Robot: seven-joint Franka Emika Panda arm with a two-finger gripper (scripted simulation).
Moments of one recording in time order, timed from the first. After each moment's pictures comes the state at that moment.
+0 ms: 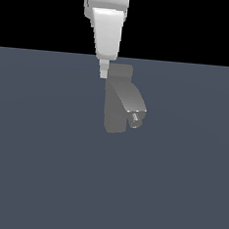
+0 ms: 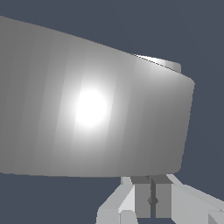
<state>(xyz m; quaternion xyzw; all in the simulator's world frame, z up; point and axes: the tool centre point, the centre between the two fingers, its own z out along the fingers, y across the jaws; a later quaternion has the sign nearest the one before) -0.071 0.037 0.249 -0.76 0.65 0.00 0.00</state>
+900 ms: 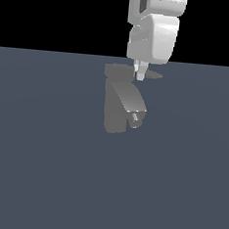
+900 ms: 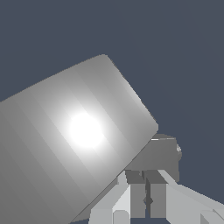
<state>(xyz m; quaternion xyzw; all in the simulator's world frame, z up) -0.062 -0.055 0.249 -0.76 0.65 0.00 0.00</state>
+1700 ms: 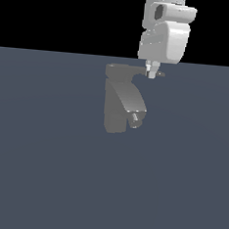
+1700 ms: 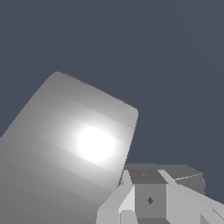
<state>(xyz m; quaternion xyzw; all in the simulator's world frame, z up) -0.021 -0.093 0.249 -0.76 0.65 0.00 0.00</state>
